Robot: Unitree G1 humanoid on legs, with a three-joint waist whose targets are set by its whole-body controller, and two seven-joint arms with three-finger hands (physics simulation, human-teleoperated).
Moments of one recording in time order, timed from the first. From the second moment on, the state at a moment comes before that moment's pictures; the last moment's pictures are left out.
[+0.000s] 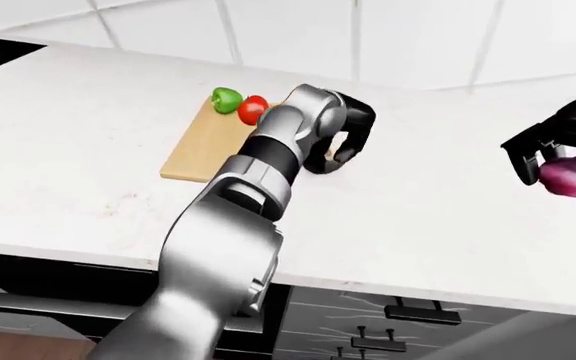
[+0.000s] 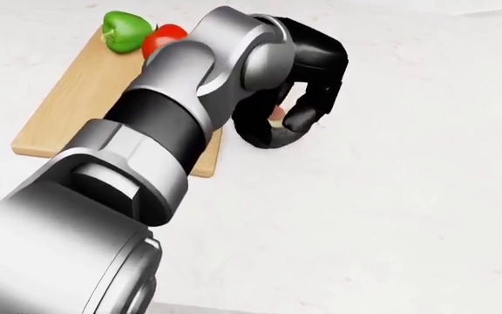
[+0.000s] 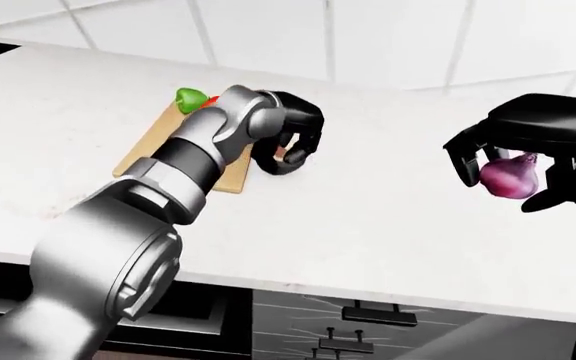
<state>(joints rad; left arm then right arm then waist) -1.62 -0.07 -0.01 1.41 1.34 -0.33 -0.51 -0.76 -1.07 -0.31 0.62 -0.36 -0.87 1.13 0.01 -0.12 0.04</state>
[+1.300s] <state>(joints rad) -1.66 0.33 -0.02 1.39 1.24 -0.43 -0.45 -0.92 -1.01 -0.25 0.60 -0.41 -0.84 1.18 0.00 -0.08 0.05</state>
